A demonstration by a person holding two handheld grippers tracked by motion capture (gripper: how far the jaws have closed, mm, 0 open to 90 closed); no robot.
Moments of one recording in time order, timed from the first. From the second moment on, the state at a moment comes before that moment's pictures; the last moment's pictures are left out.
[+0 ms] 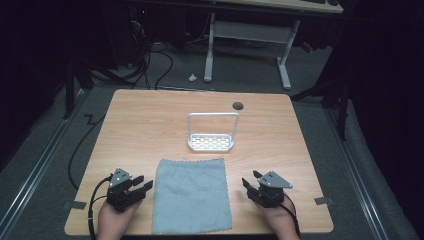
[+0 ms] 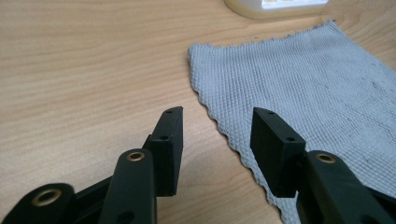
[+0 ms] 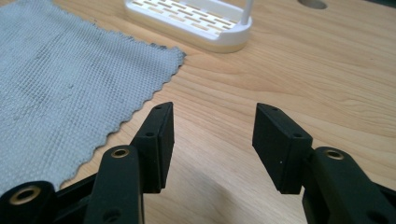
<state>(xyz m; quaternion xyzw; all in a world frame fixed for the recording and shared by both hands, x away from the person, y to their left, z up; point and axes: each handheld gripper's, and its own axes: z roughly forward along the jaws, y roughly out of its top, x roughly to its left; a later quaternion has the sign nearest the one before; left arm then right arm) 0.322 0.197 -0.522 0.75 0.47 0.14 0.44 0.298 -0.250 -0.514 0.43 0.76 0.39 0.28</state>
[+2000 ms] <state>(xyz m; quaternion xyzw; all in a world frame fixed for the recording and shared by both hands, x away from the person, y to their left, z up) 0.291 0.122 -0.531 0.84 0.35 0.09 0.40 0.314 -0.208 -0.529 0.37 0.84 0.35 0.18</state>
